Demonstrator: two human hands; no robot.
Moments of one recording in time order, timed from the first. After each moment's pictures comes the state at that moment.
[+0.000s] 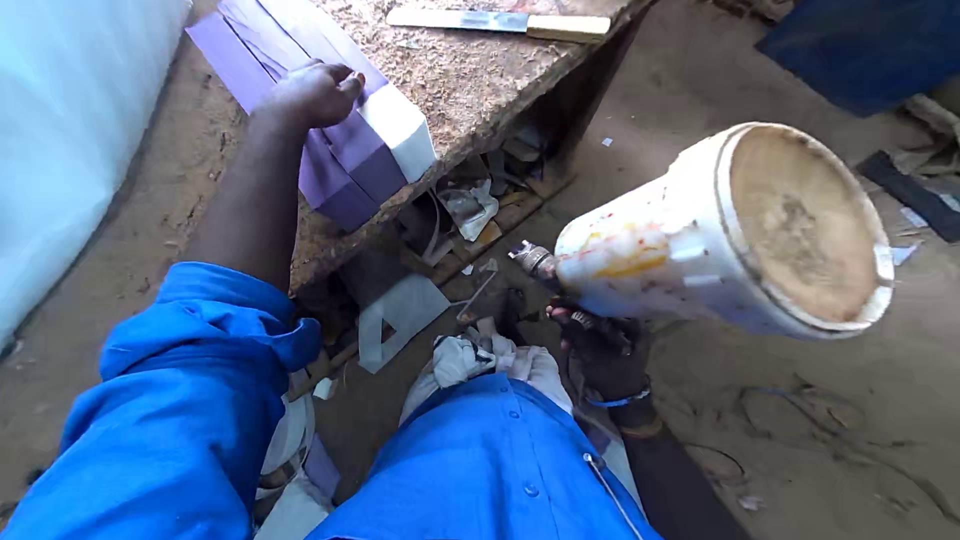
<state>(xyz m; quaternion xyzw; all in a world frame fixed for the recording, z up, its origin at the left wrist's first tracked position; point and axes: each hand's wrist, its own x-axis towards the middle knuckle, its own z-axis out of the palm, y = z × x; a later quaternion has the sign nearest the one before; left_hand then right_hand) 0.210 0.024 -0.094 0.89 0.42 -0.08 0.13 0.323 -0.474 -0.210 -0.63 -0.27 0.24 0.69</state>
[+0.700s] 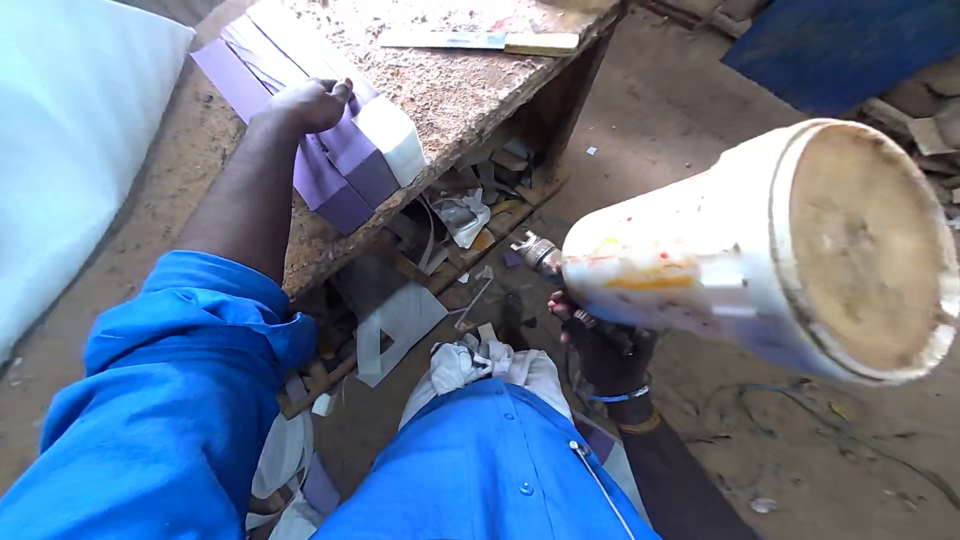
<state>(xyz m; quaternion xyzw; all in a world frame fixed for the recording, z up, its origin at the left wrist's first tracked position) 0.211 0.012 -0.084 0.87 0.45 -0.07 0.20 0.323 -0.486 -0.205 -0.60 -0.31 0.18 0.72</state>
